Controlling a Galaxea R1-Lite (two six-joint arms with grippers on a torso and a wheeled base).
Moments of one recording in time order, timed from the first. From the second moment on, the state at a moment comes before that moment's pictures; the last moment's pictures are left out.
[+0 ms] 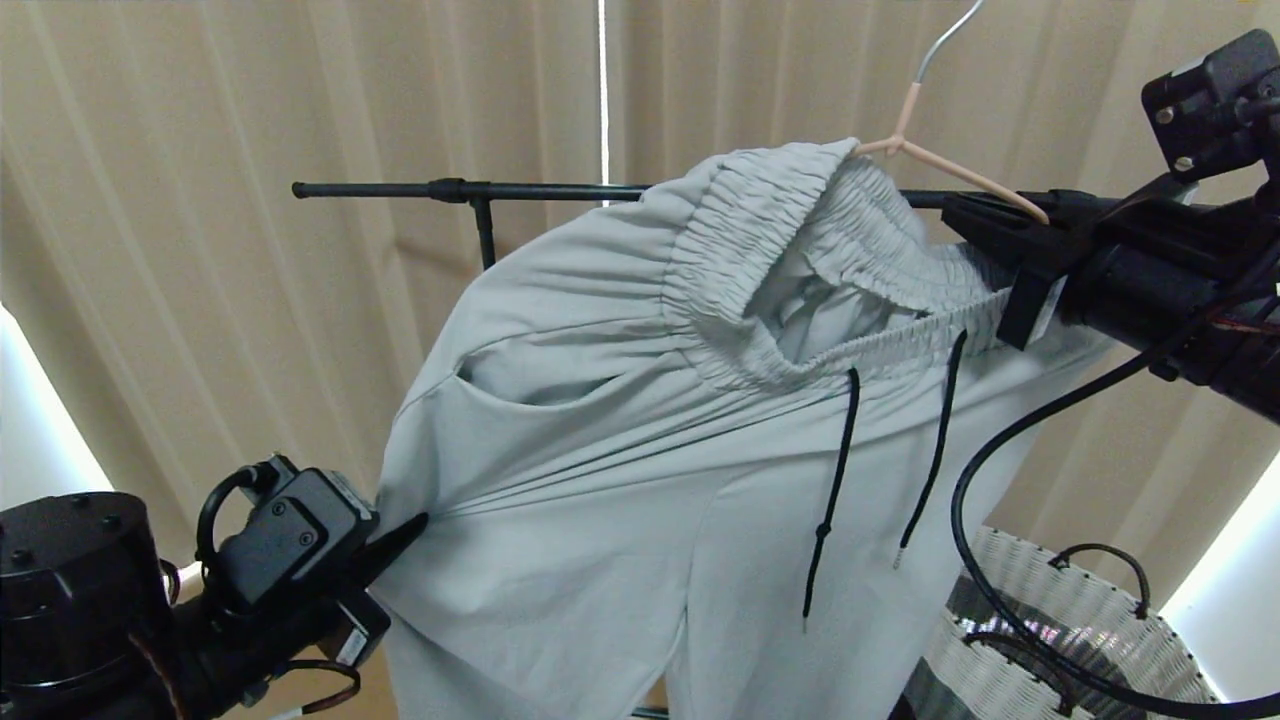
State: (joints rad) left arm -0.38 1.47 -0.19 -1.00 0.01 0.56; right arm 0.43 1.42 -0.87 -0.67 -0.03 -0.30
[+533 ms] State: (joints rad) left arm -0.34 1.45 -0.18 -0.99 0.01 0.58; right arm 0.41 1.44 -0.87 -0.67 -0.04 -0.30
